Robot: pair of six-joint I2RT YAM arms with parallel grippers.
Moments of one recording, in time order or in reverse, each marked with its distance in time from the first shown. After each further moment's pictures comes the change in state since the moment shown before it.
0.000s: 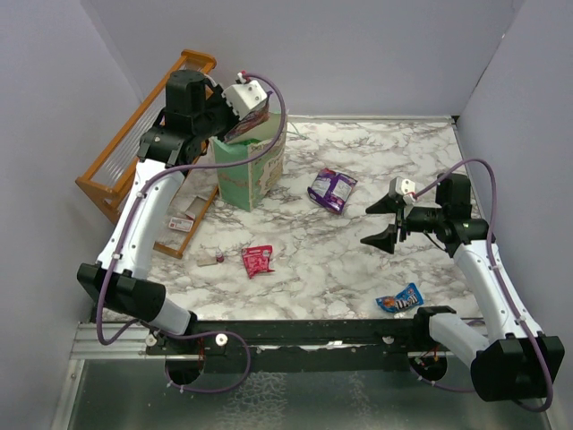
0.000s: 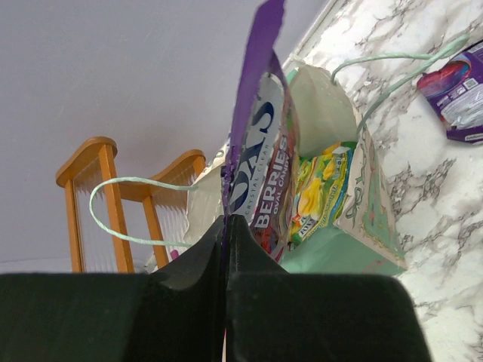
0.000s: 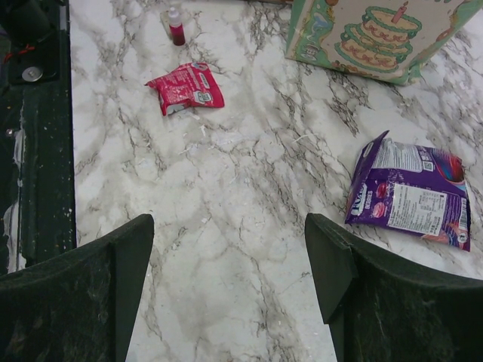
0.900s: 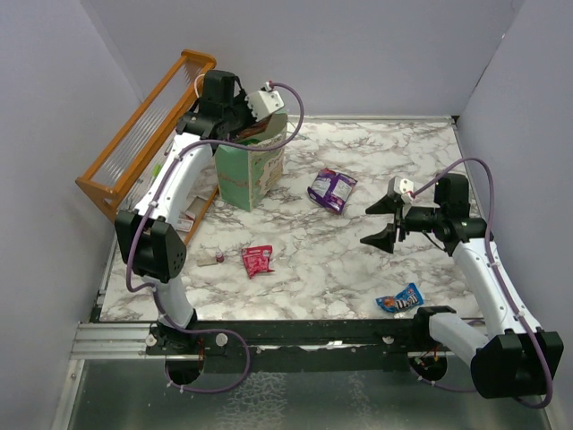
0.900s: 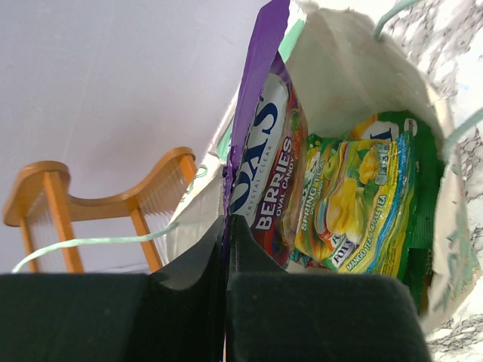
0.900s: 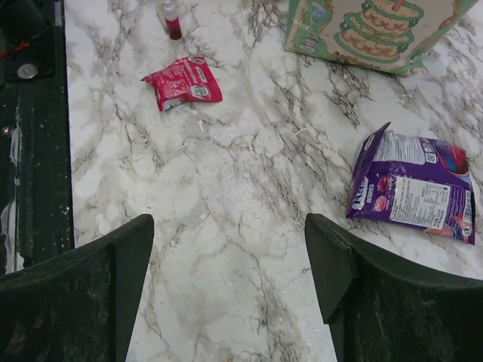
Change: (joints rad) left arm 0.000 0.293 0.091 0.037 -0.066 0.188; right arm 0.000 0.018 -0.005 0.006 0.013 0.000
